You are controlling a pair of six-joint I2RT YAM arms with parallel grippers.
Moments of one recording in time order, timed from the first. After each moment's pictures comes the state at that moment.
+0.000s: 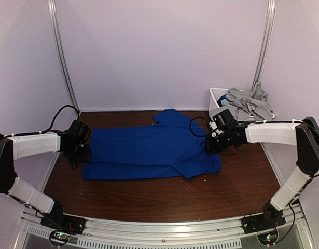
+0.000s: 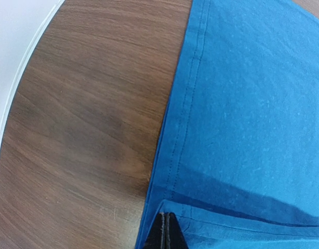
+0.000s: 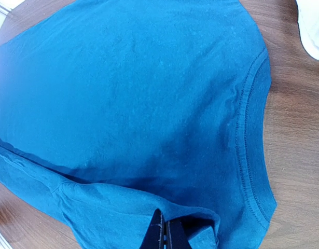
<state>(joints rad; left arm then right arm) -0.30 1.38 0.76 -0.52 -0.29 -0.62 0.50 1.60 1.00 -0.32 -0.07 0.44</state>
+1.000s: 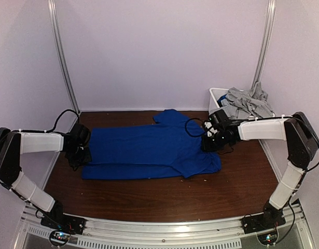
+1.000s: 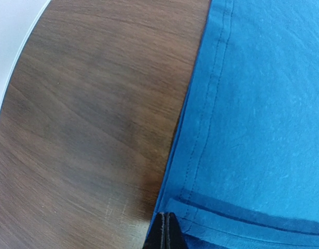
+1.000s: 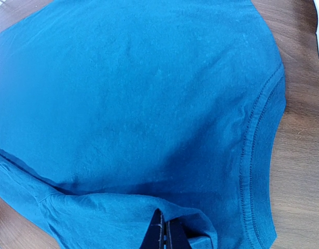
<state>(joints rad) -0.26 1.47 0.74 -0.47 -0.28 -0.61 0.50 1.73 1.08 -0.31 -0.07 0.39</state>
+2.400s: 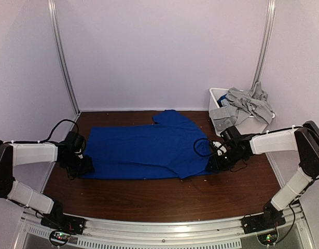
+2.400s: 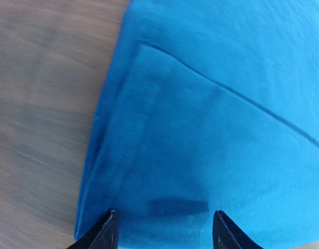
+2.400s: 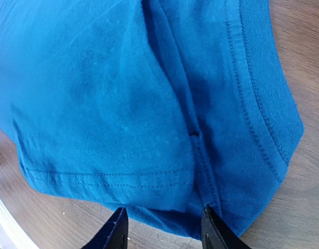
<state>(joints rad) -0.26 1.33 0.58 -0.44 -0.05 -0.61 0.45 1.57 0.77 -0.33 -0.27 0.30</state>
